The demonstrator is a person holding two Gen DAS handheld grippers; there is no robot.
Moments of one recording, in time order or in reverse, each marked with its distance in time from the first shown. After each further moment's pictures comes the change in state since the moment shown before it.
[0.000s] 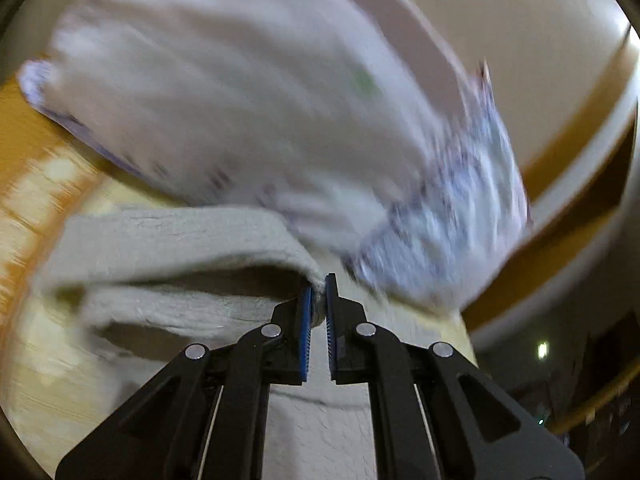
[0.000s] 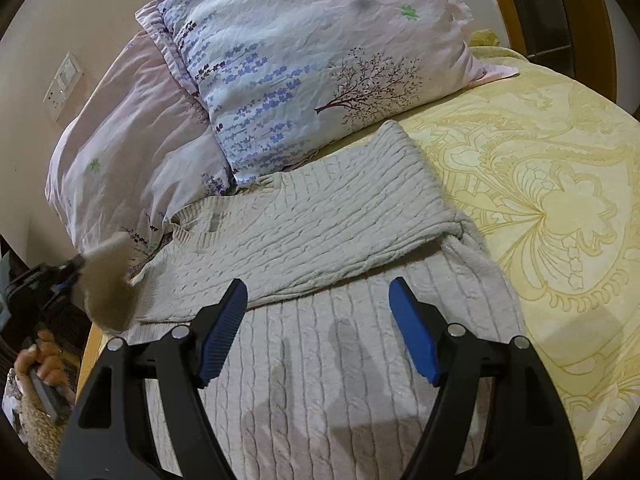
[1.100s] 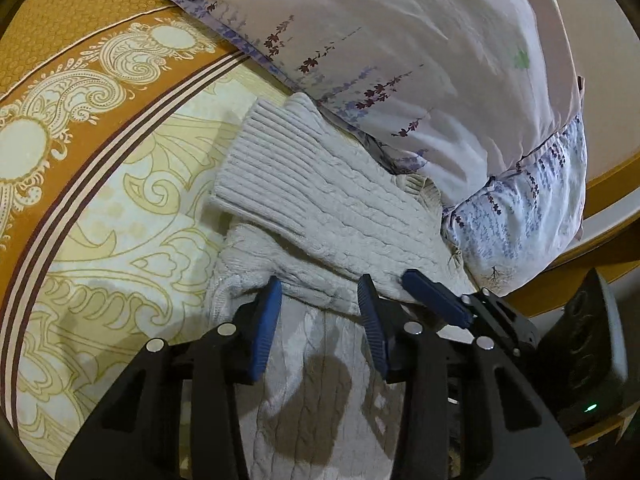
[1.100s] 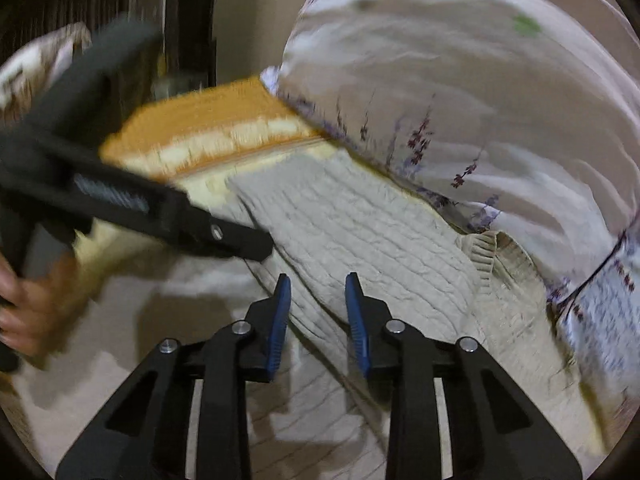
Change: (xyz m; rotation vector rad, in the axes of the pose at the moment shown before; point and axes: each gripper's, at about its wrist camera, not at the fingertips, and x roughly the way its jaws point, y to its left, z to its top) left arm -0.006 0.103 -0.032 -0.242 0.132 0.129; right arm 0.137 0.284 -0.063 -1.198 0.201 0.277
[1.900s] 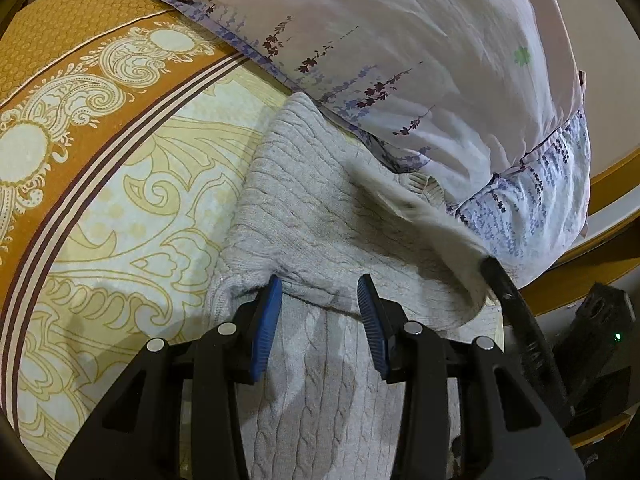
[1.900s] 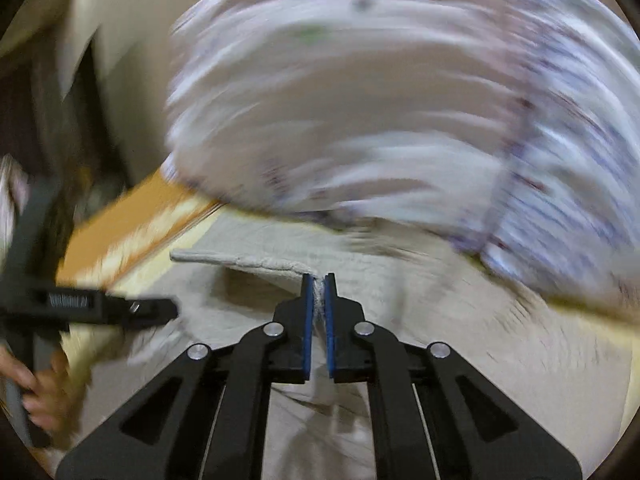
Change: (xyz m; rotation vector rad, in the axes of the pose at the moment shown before) left arm 0.002 0.000 -0.005 0.014 -0.004 0.017; right arm -0.059 -0.098 -0.050 0.608 -0.175 -0.134
